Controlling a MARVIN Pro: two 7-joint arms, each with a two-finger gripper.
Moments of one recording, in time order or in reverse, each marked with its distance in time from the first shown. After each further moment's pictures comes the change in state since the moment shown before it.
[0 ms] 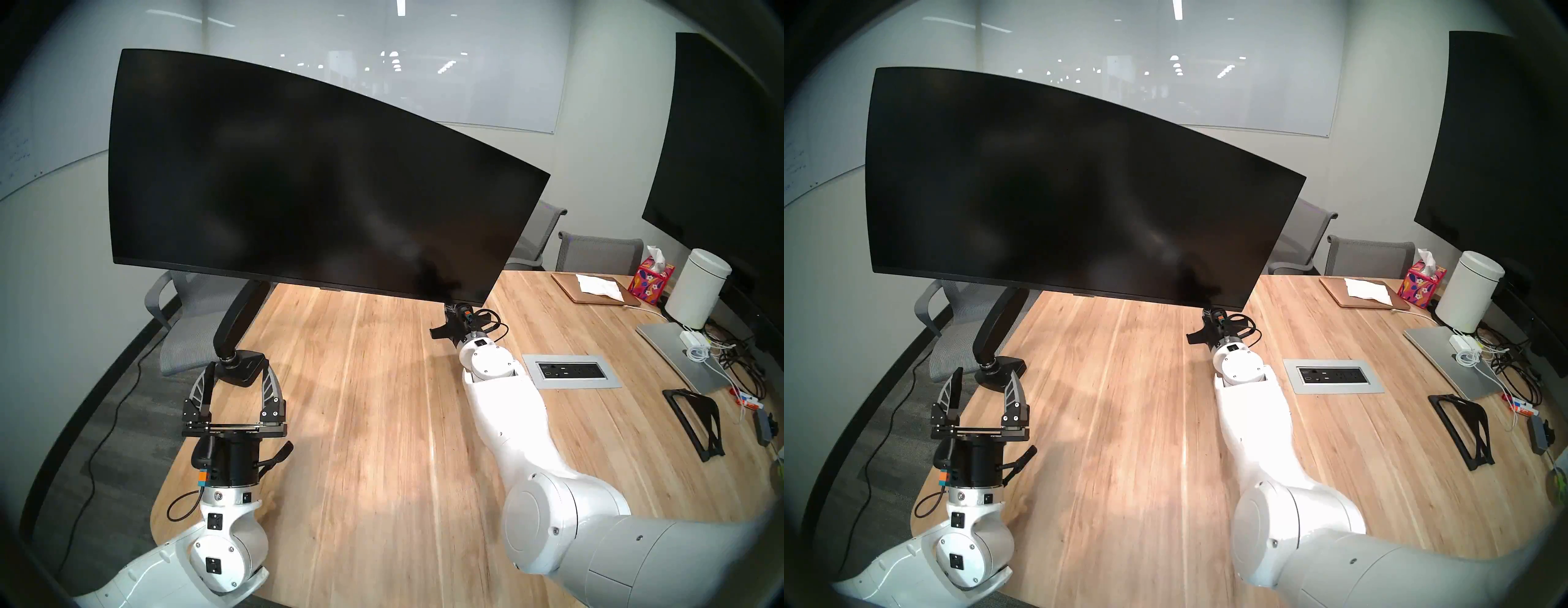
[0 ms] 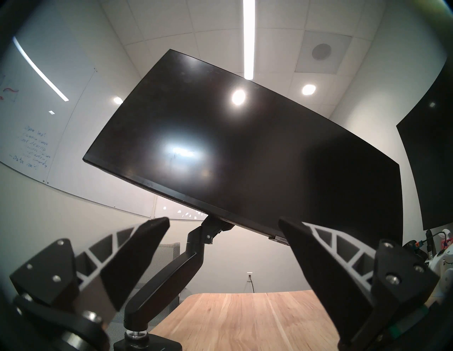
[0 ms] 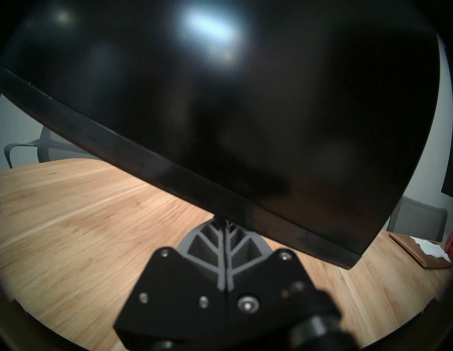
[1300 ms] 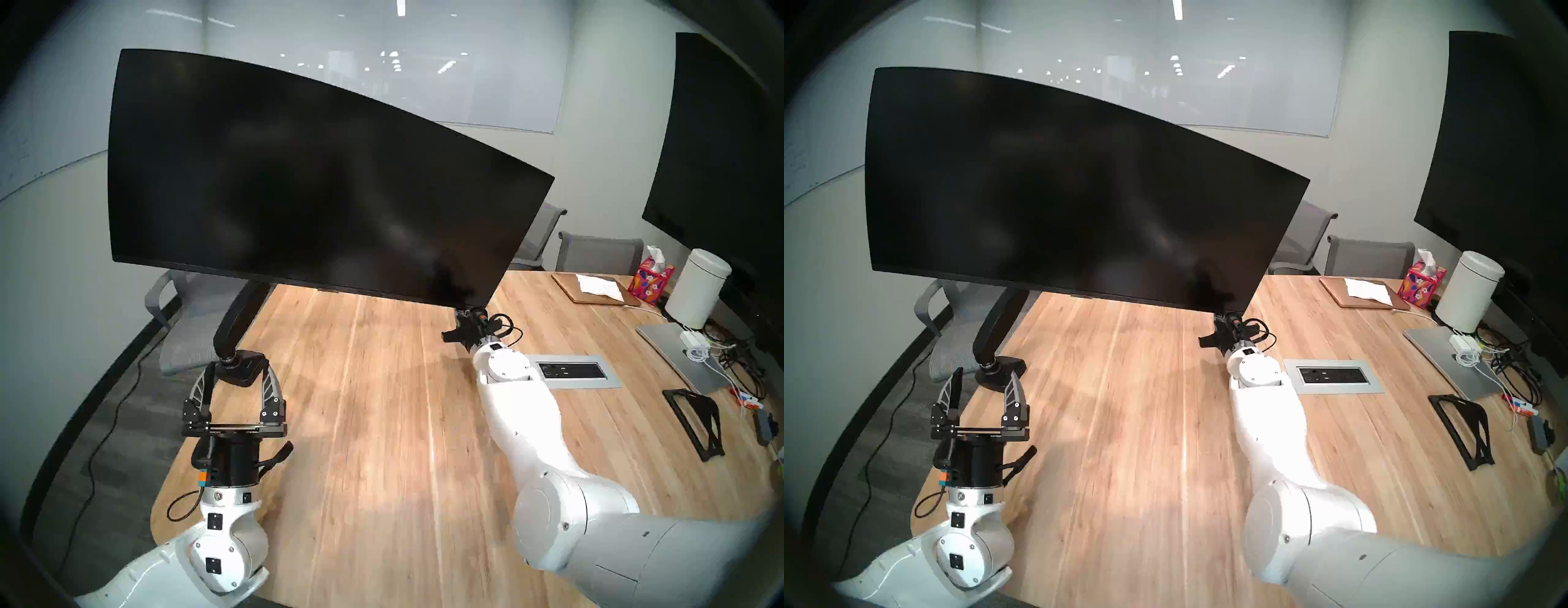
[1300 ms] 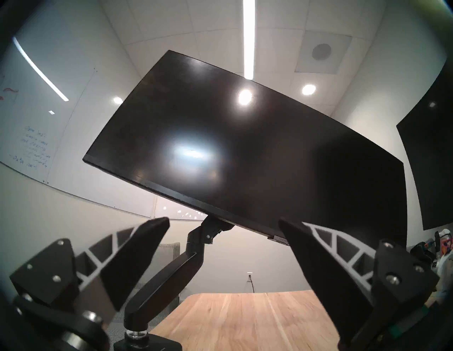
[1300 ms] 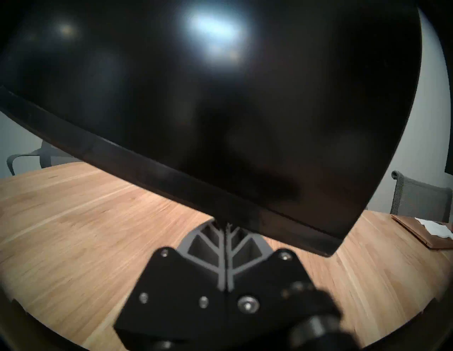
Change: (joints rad) left arm 0.000 0.000 0.000 0.000 0.000 0.000 0.000; right arm -0.005 0.047 0.023 0.013 0.069 0.004 0.076
